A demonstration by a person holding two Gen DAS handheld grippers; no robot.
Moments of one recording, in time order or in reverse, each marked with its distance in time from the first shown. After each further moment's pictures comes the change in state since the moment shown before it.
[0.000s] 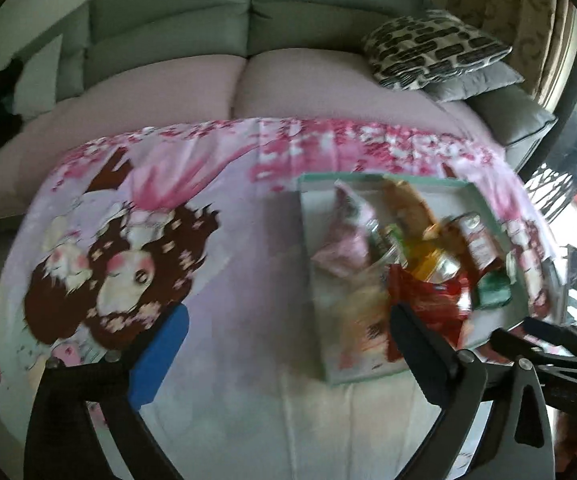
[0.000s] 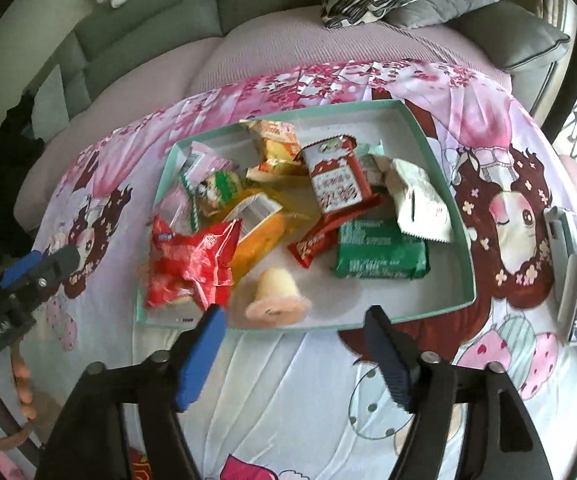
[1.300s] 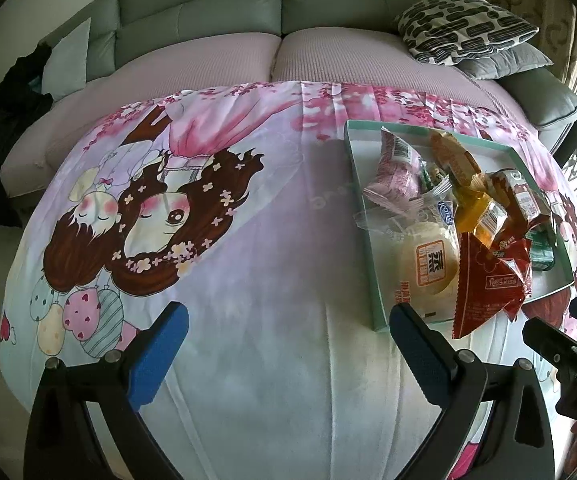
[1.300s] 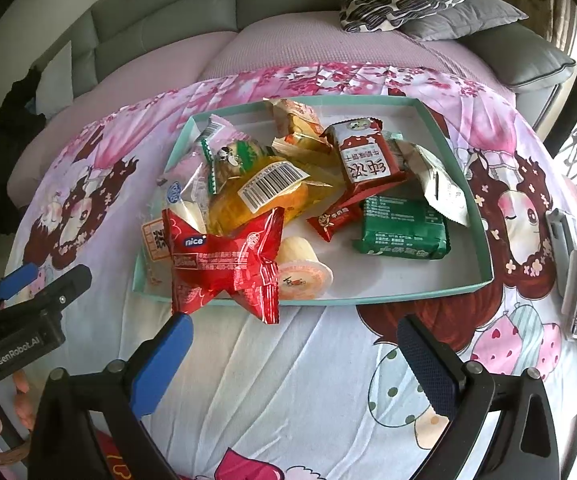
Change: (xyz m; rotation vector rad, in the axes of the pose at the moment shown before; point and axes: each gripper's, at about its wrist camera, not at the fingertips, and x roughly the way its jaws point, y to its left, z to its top) left arm 0.014 0.017 -0.047 -0.031 0.044 0.102; right arm 0.009 0.024 -0.022 -0.073 -0.015 -0.050
